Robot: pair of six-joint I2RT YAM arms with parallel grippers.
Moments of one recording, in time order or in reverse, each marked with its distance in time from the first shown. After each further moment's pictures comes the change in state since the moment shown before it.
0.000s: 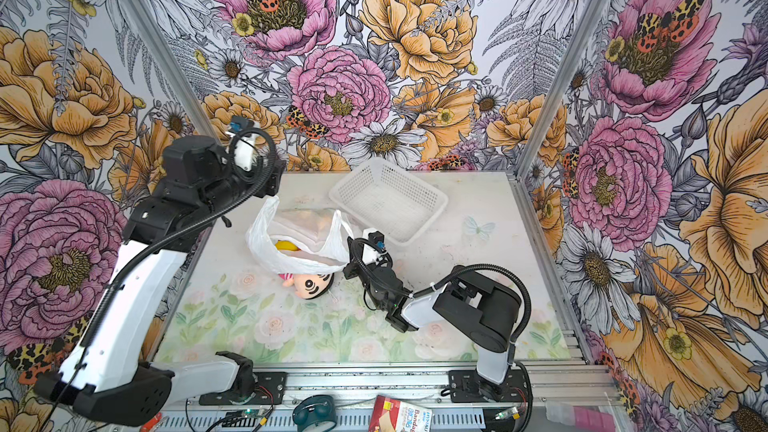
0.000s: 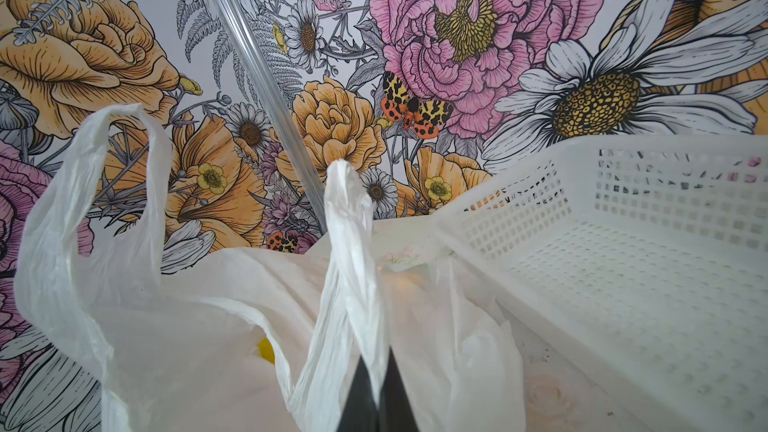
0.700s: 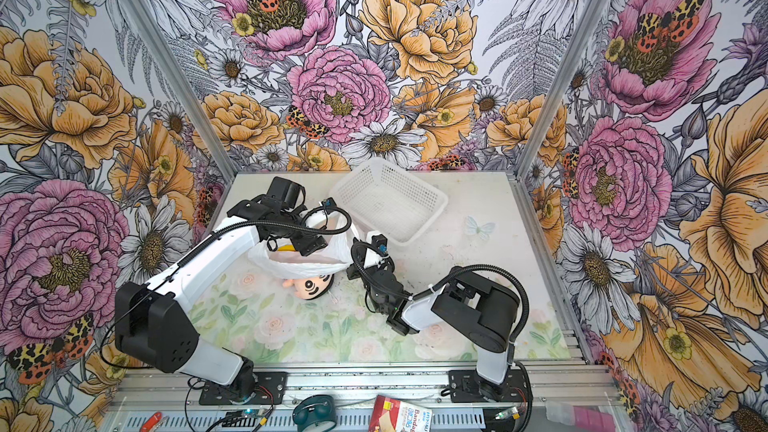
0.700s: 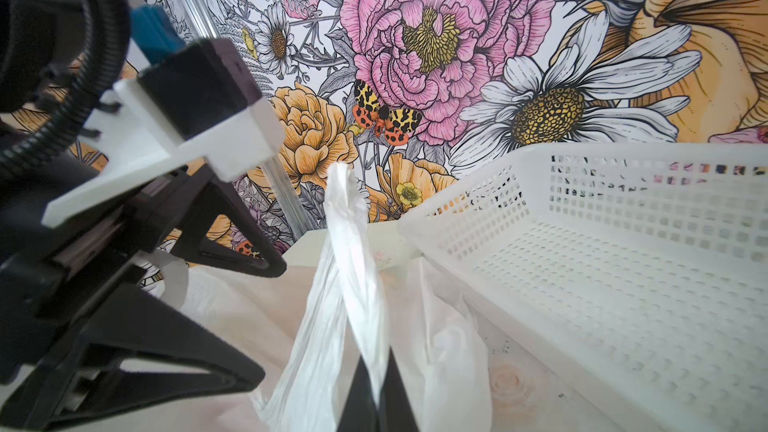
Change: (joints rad) left arm -0.037 0.208 -0.394 -0.074 0.256 0.477; right arm 0.004 0.002 -0.024 0.029 0.096 -0.028
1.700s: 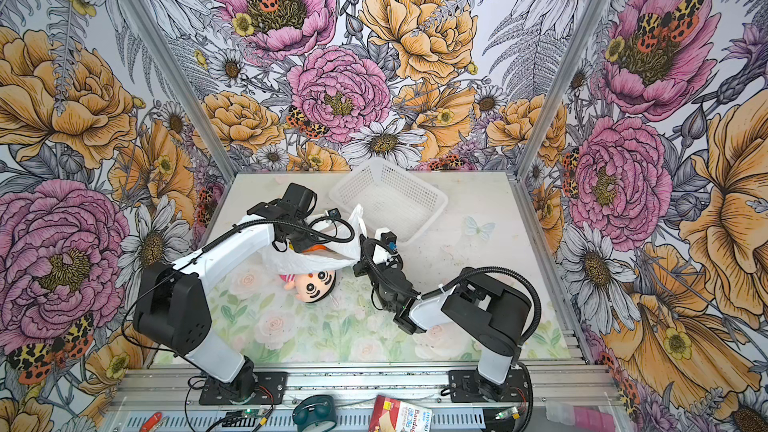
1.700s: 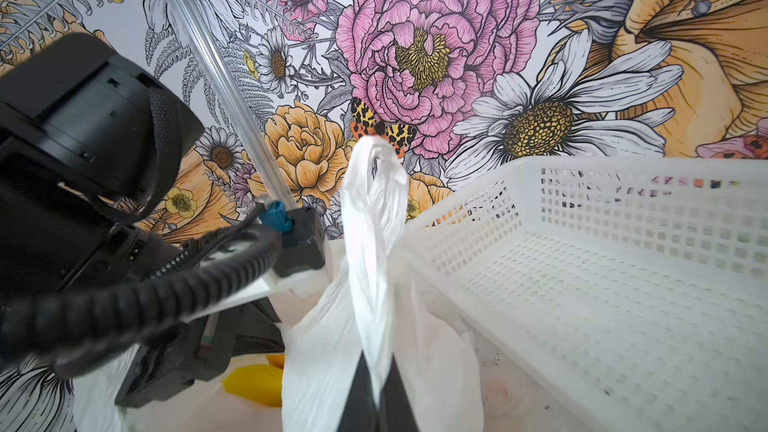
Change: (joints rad) left arm -0.015 0.118 0.006 0.066 -0.317 0.093; right arm -0.034 -0.063 -0.050 0.011 -0.040 0.016
